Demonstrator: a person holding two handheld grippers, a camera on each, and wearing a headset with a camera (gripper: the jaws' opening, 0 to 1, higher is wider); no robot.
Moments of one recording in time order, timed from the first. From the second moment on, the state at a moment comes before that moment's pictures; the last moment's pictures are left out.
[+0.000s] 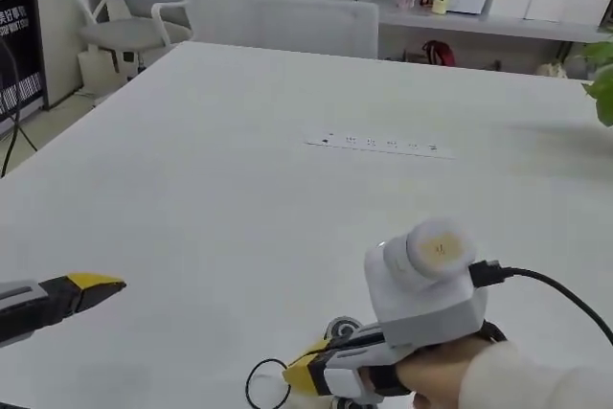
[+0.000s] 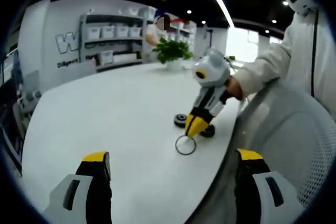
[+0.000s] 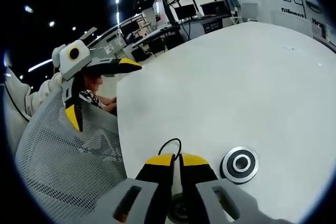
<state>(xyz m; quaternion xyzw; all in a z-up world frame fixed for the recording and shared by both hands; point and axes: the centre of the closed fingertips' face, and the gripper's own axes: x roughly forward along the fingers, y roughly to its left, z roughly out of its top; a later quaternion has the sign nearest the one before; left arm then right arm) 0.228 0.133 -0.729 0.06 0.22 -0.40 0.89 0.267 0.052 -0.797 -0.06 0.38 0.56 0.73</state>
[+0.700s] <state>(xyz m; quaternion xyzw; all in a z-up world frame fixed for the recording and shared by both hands) 0.228 0.136 -0.730 0.06 0.22 -0.39 0.89 0.287 0.038 -0.749 -0.06 0.32 0.56 0.76</state>
